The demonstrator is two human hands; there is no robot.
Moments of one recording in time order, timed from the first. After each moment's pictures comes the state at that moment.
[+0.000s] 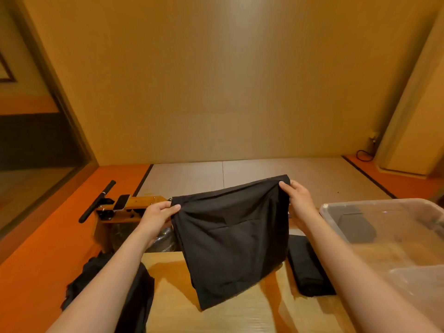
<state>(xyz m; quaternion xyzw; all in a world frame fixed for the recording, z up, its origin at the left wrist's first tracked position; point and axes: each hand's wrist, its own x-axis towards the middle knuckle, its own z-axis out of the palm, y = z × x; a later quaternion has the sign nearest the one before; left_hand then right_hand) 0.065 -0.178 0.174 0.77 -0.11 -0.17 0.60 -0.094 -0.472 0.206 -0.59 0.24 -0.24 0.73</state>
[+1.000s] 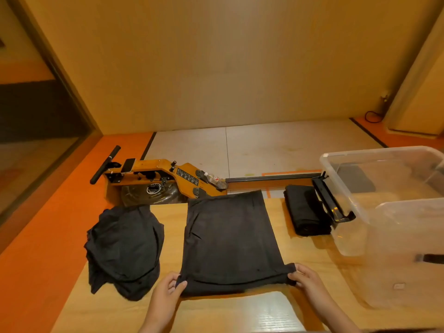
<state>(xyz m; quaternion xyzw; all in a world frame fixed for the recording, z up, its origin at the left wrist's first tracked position) -0.124 -0.077 -0.017 0.83 -0.03 -0.25 0.49 -0.287 -0.396 -0.026 -0.64 0.33 -0.02 0.69</state>
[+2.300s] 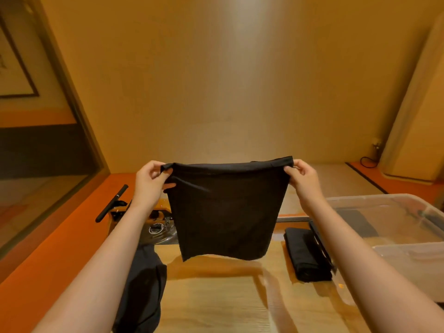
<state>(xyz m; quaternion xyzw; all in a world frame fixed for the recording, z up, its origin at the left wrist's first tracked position) 0.004 -0.146 0.277 0.72 -0.19 0.06 0.67 -0.147 -0.445 0.259 -0.69 0.13 -0.34 0.63</state>
